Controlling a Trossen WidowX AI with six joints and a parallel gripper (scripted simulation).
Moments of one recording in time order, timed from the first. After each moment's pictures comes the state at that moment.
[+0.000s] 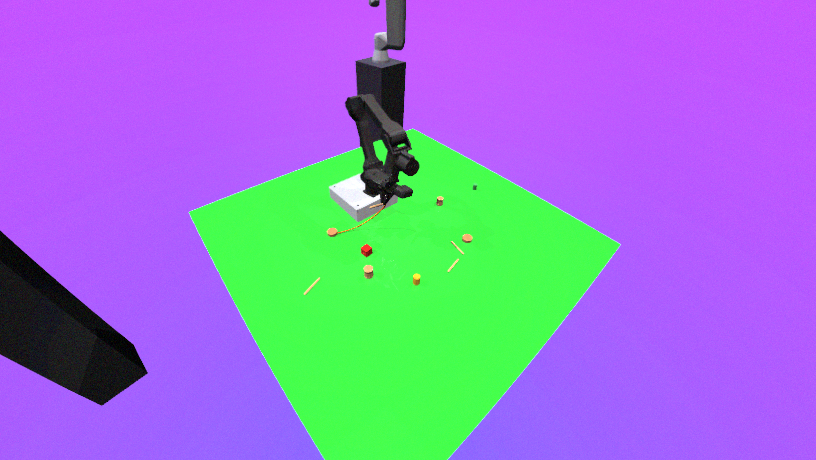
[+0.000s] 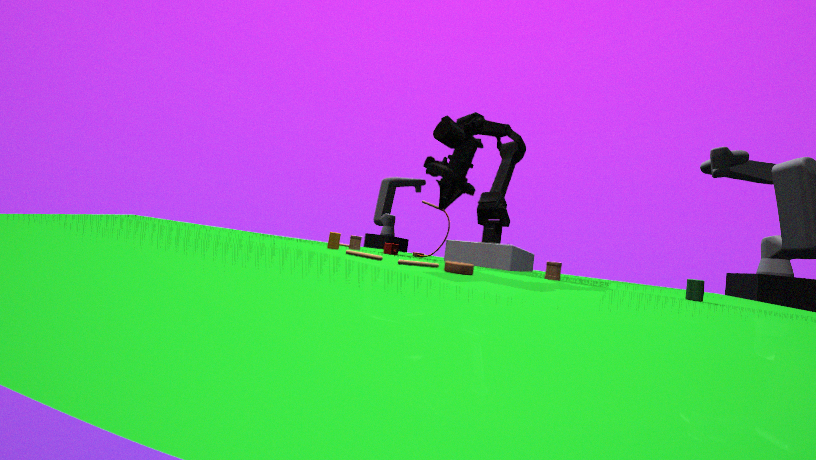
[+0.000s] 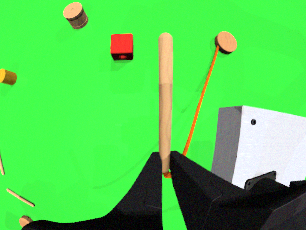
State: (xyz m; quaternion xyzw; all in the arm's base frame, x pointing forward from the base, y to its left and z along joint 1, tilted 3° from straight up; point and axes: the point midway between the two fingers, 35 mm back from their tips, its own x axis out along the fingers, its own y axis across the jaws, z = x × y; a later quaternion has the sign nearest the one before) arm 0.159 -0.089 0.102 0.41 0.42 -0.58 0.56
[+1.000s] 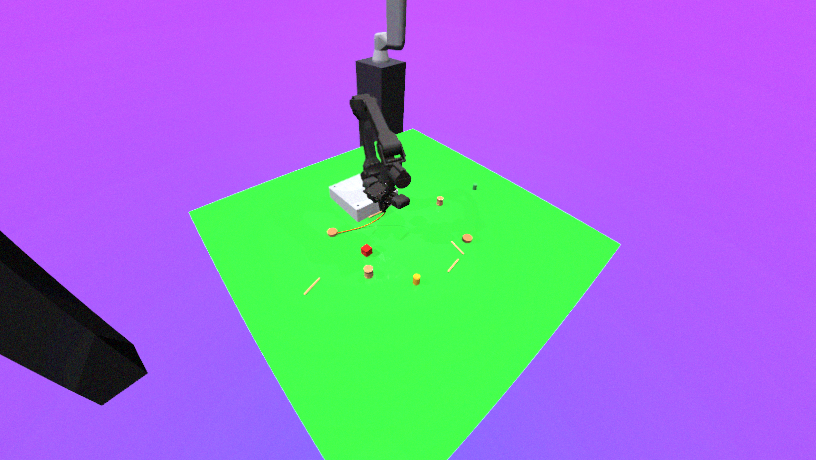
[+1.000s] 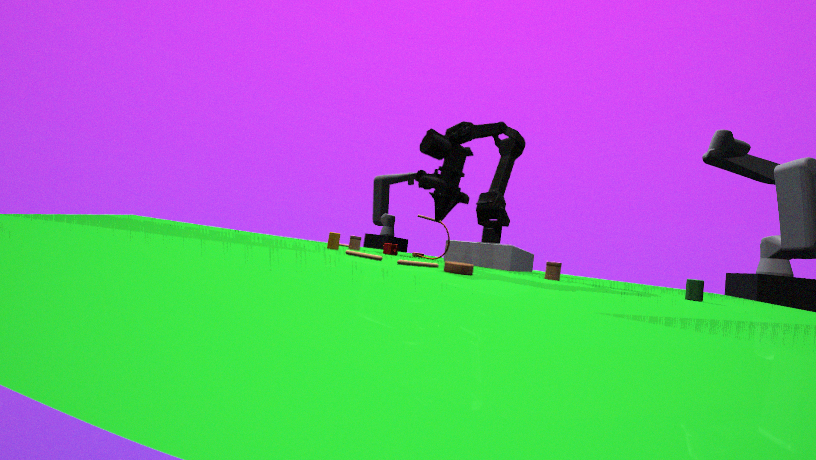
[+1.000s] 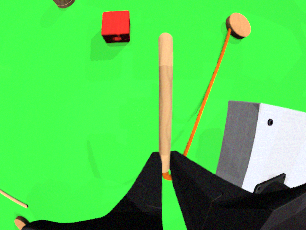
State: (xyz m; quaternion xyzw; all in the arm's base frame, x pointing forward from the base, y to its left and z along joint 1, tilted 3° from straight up) arm 0.159 -0.099 0.070 0.44 0.46 -0.56 0.53
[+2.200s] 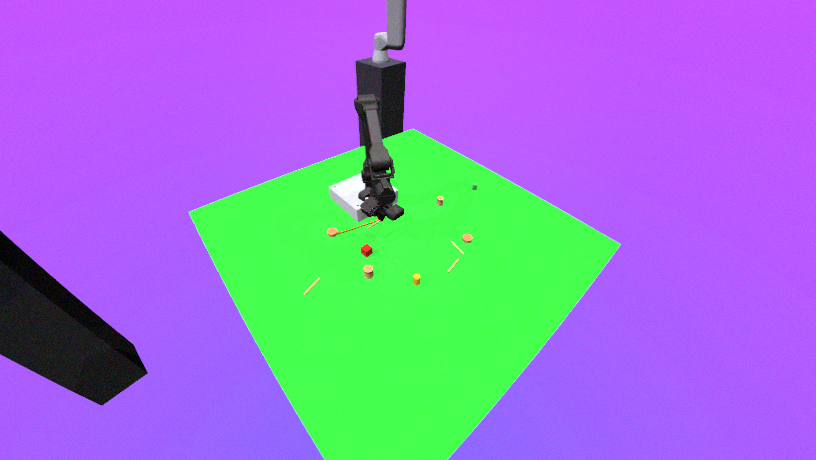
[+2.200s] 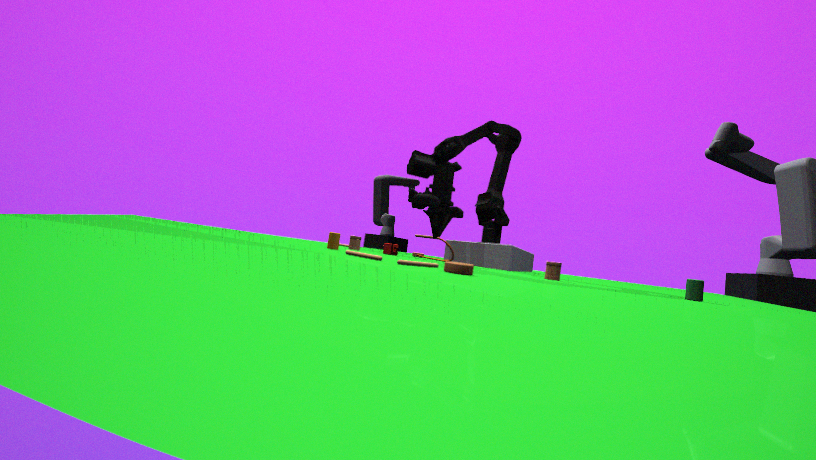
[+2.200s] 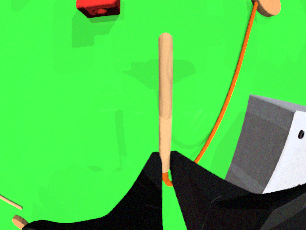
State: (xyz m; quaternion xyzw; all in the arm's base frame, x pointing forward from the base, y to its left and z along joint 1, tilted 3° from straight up) arm 0.150 -0.108 0.026 0.50 0.50 -0.52 0.49
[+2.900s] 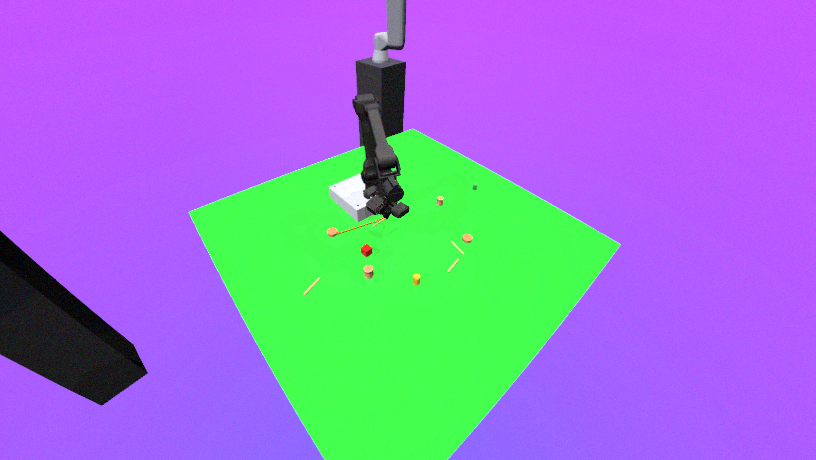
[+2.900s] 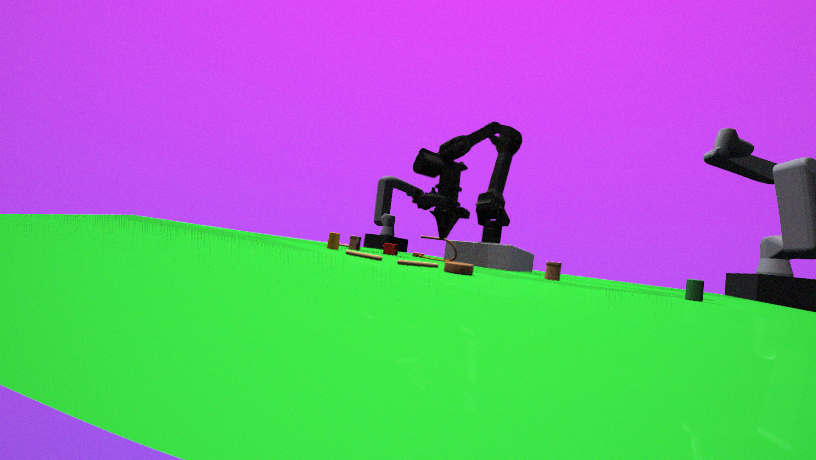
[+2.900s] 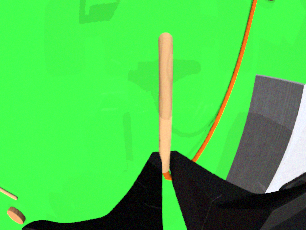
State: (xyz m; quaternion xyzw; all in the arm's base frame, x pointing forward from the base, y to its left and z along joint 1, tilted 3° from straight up) arm 0.155 -0.085 0.024 0.50 0.50 -0.51 0.49
